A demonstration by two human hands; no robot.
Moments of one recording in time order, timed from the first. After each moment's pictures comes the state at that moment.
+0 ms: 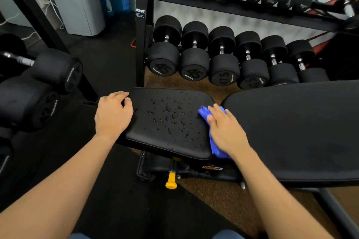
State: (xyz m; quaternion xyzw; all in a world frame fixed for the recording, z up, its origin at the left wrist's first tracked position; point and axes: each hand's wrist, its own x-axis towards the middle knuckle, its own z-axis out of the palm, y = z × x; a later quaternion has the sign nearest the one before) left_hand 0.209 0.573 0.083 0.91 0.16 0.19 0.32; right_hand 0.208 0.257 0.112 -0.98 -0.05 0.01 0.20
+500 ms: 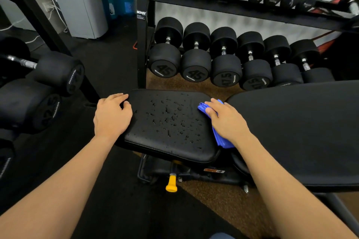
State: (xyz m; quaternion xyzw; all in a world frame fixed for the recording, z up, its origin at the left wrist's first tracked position) left_hand 0.212 0.576 0.076 0.91 0.18 0.18 0.32; right_hand 0.247 0.247 0.115 -0.97 -0.09 0.02 0.21
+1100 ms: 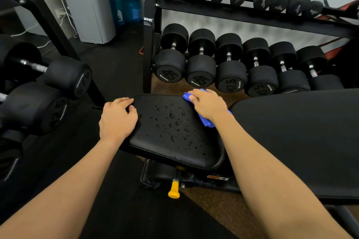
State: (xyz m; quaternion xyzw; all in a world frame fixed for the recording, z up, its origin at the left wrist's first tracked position) left_hand 0.208 0.568 0.086 0.91 0.20 0.18 0.32; right_hand 0.322 0.309 0.117 -0.98 -0.15 0.03 0.15
